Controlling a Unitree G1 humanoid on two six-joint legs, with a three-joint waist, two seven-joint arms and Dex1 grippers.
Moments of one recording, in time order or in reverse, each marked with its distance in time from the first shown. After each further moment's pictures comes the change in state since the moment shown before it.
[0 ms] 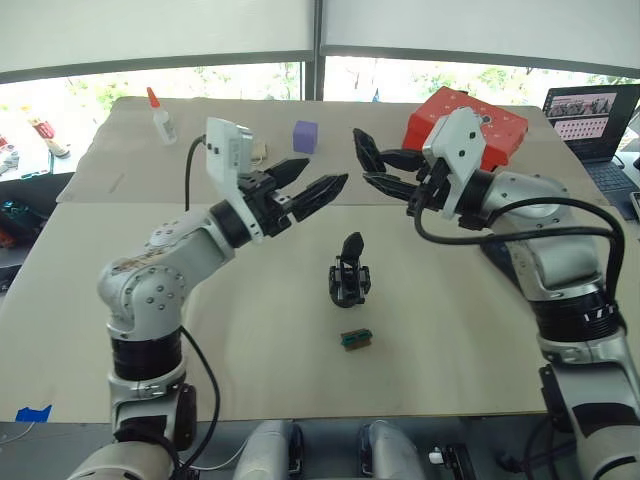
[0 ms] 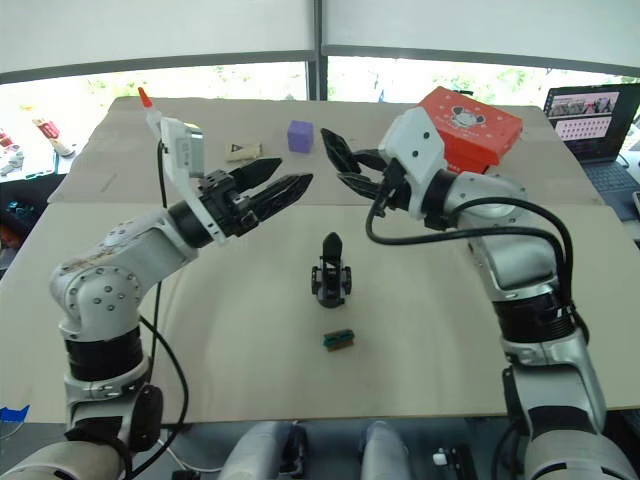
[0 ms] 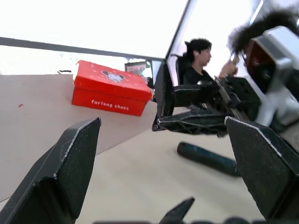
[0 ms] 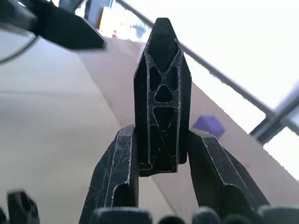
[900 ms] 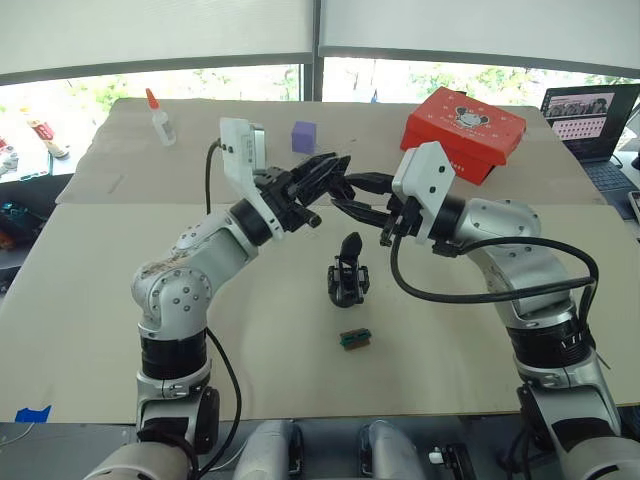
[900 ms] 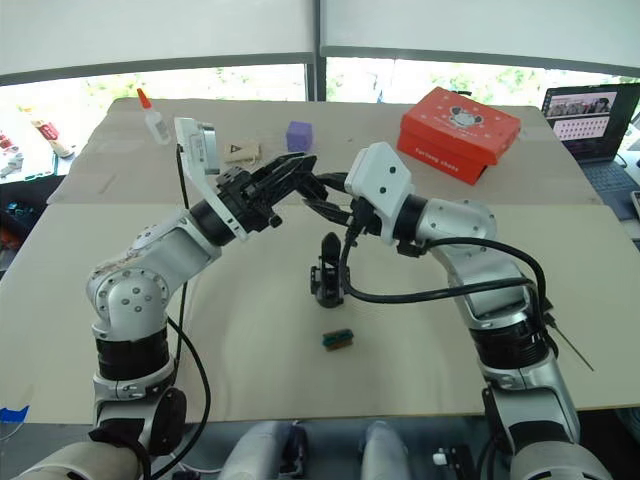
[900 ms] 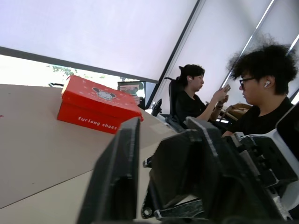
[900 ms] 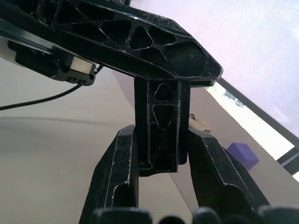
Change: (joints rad) left arm 0.021 -0.080 -0.018 0.017 -0.031 -0.069 0.038; right arm 0.075 0.058 0.022 -0.155 -0.045 0.054 0.024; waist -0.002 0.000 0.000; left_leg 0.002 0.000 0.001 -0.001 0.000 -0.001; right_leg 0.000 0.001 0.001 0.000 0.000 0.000
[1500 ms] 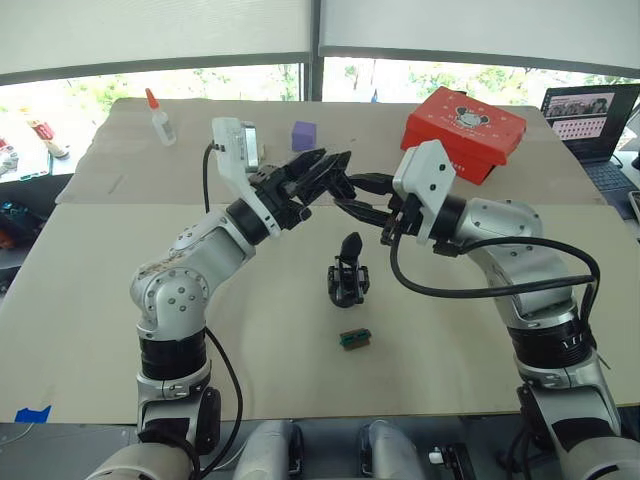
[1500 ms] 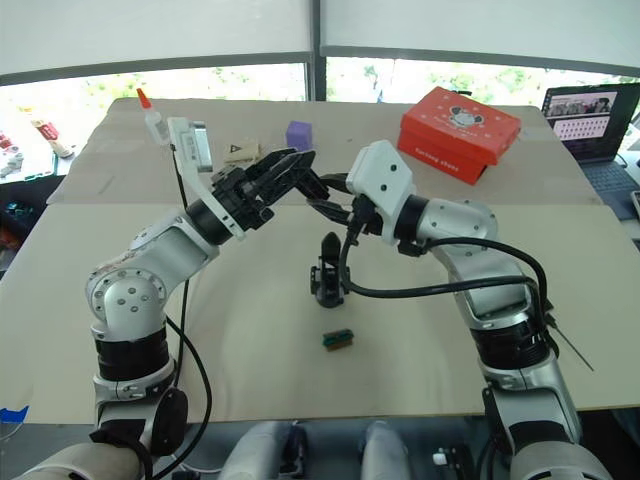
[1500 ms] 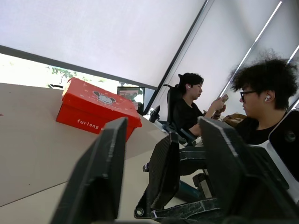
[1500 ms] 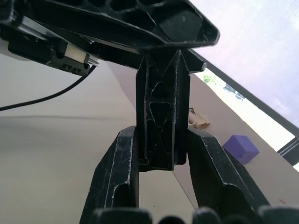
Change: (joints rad) left arm 0.000 -0.009 0.024 0.012 -0.040 0.001 0.033; right arm 0.000 0.006 -0.015 -0.006 0.012 0.078 -0.017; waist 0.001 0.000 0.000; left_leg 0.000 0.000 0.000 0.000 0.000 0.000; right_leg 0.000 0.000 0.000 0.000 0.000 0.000
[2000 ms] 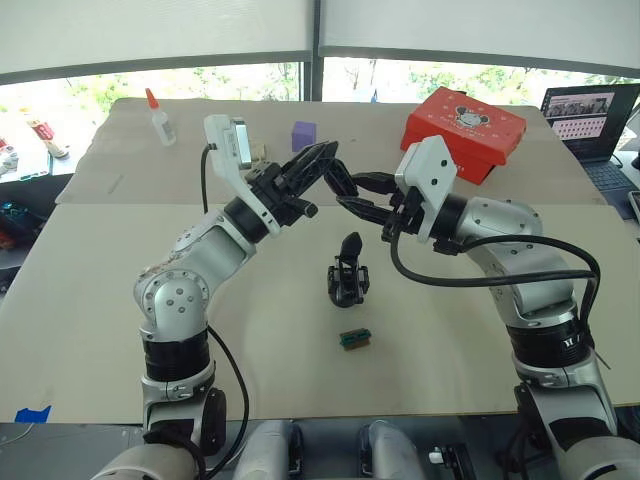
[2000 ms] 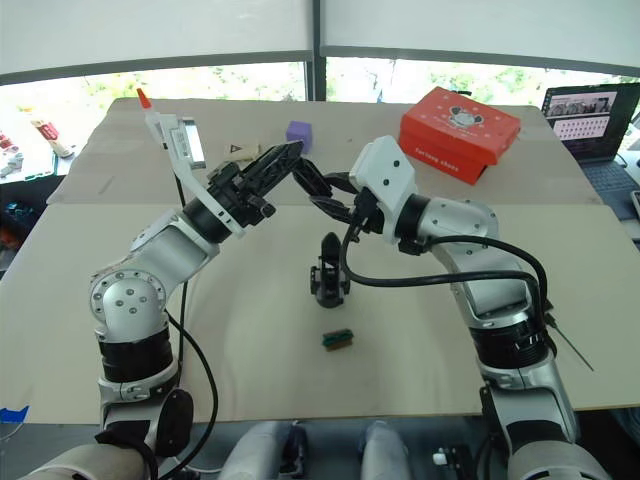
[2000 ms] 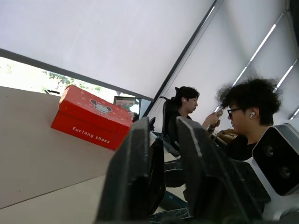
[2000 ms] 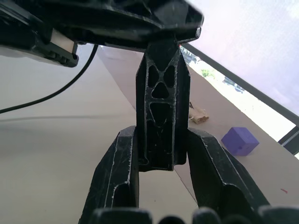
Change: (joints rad) left arm 0.005 -0.033 0.029 0.005 -0.062 -0.014 0.043; right arm -0.005 0.016 -0.019 -0.001 0.001 0.019 0.002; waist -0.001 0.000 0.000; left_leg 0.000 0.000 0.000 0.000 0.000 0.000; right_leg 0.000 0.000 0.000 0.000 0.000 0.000
